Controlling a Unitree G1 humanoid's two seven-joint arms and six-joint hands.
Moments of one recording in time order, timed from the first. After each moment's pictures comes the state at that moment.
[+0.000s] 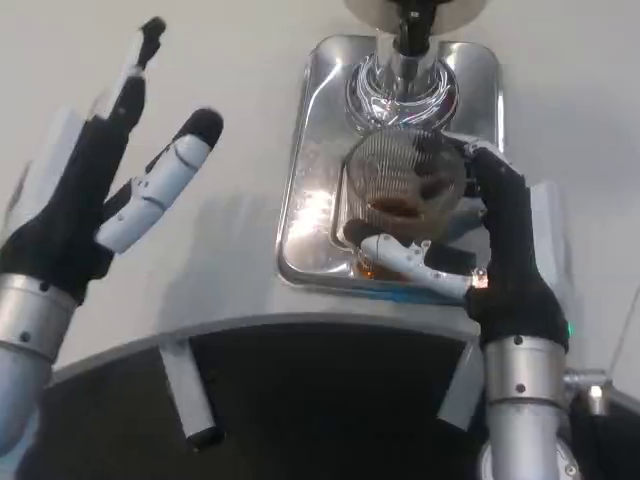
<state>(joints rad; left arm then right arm) -0.21 0.44 0.14 -0.21 0.25 -0.08 -0.12 -0.19 0.06 0.23 -0.17 -0.51 0.10 -0.38</state>
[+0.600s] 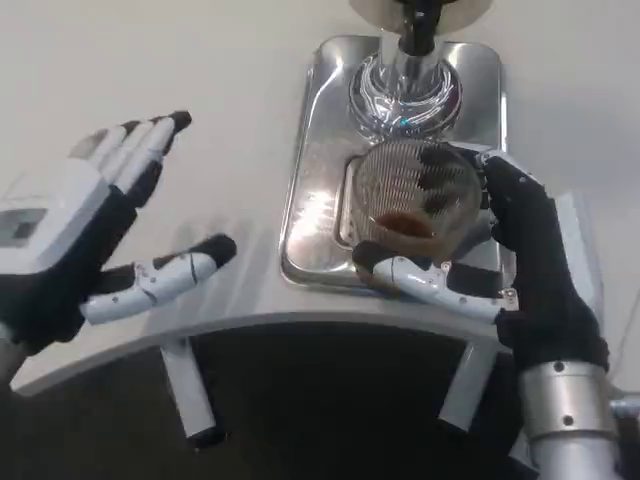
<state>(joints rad) -0.07 0.70 0.14 -0.24 0.52 -0.21 -0.16 -0.04 0.03 0.22 -0.42 -0.49 0.13 -0.20</state>
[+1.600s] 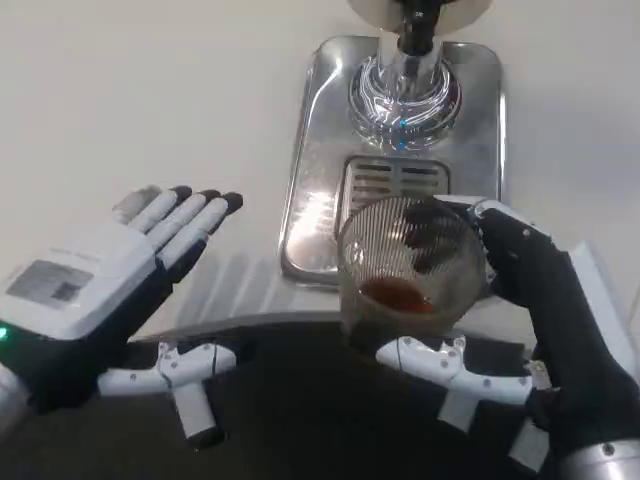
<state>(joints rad) 0.05 0.77 0.13 -0.26 0.61 -0.37 -0.17 0.24 -0.03 0.26 -0.72 -0.47 0.13 0.00</state>
